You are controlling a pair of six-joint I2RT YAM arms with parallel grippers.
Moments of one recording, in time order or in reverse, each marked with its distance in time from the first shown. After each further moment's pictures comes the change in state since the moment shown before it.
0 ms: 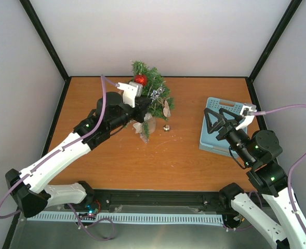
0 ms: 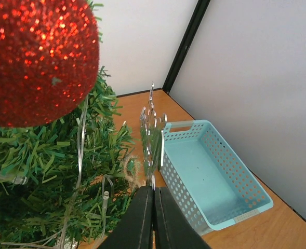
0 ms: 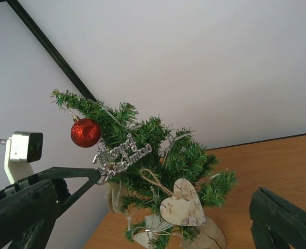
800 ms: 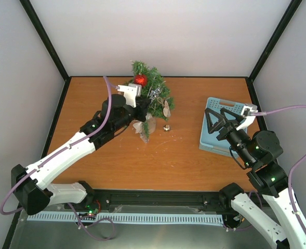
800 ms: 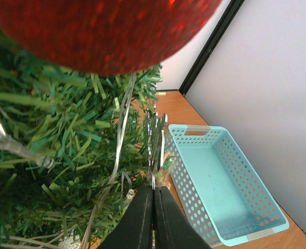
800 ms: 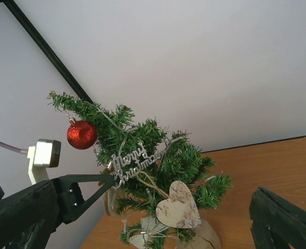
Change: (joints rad) left arm 0.017 0.039 -0.070 0.095 -0.063 -0.095; right arm 0.000 -0.006 0.000 -0.003 0.016 -0.016
